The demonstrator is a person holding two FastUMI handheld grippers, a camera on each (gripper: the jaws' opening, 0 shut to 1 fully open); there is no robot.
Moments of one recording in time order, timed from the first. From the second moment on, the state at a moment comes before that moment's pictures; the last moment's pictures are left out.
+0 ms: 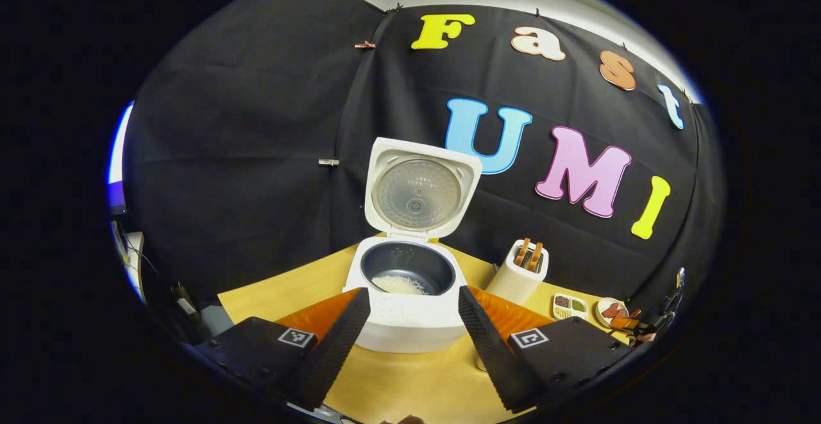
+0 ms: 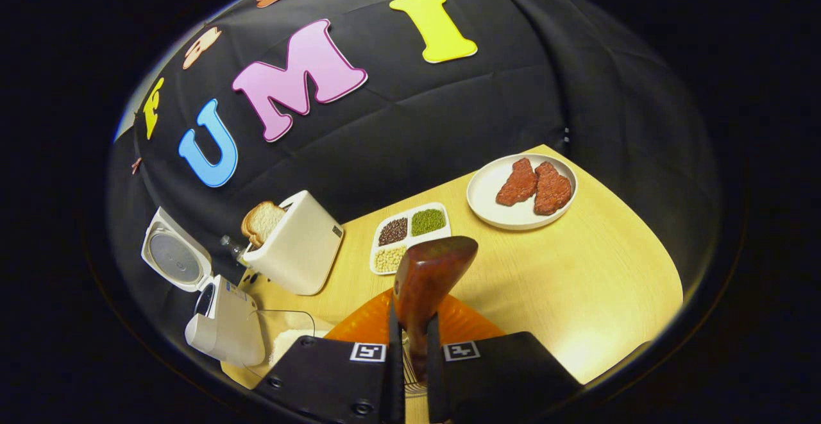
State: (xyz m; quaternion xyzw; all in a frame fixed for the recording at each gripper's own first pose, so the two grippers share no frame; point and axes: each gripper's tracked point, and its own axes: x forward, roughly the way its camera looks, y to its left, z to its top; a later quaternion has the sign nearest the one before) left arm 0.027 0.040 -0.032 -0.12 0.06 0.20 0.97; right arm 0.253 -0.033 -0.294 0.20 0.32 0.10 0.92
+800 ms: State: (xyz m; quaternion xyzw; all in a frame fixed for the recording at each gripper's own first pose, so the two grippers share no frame) left arm 0.137 0.106 0.164 -0.04 -0.06 0.20 0.98; right arm 0.185 -0.105 -0.208 0.01 0.22 0.07 0.97
